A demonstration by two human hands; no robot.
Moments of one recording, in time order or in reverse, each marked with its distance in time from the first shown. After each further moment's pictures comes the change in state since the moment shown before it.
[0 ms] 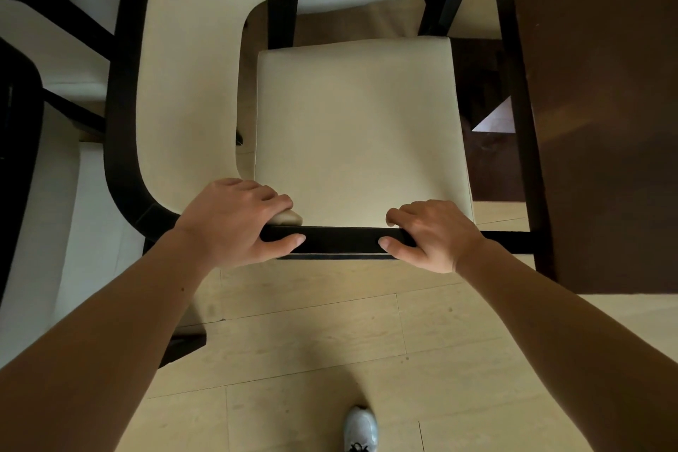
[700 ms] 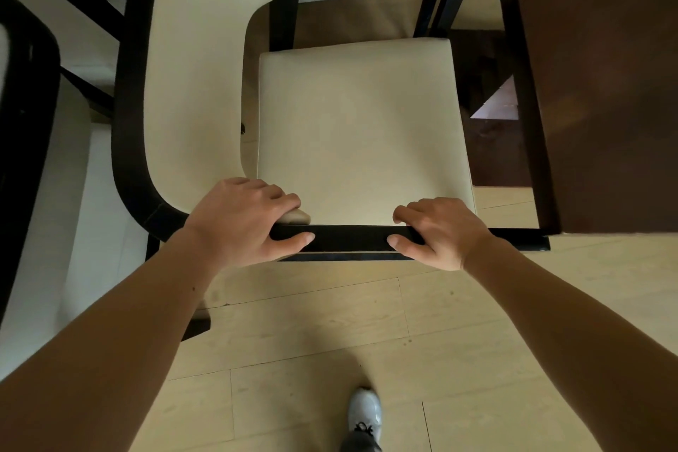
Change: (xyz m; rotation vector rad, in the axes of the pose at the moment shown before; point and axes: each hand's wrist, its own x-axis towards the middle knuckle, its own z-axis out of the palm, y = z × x) left_hand -0.049 0.033 0.012 0.024 0.004 0.013; right_hand -0.046 -0.036 0.020 -0.005 0.020 0.008
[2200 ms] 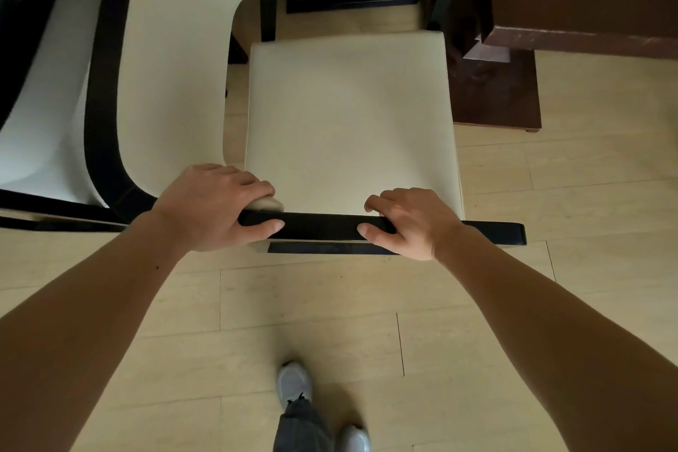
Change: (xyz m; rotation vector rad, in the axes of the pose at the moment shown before) left_hand -0.203 0.188 0.033 -0.014 0.024 -0.046; right_hand -0.214 -0.136 0.066 0.038 -0.087 -0.009
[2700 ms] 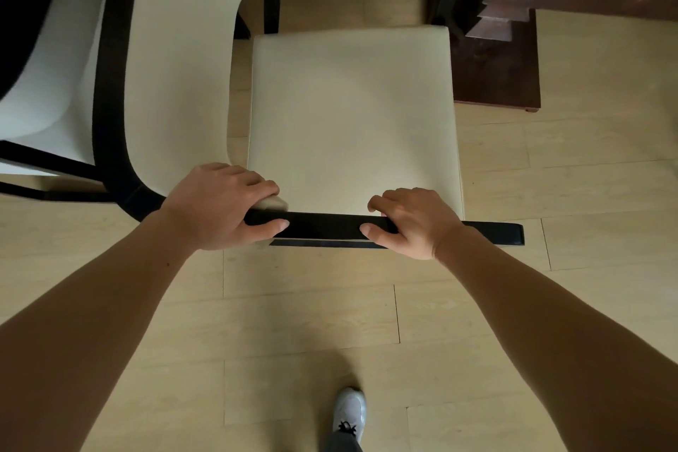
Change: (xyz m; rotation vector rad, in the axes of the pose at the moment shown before) left_hand -0.057 0.047 0.007 -0.034 -0.010 0.011; right_hand -0.057 -0.041 0.020 -0.018 -0.032 0.010
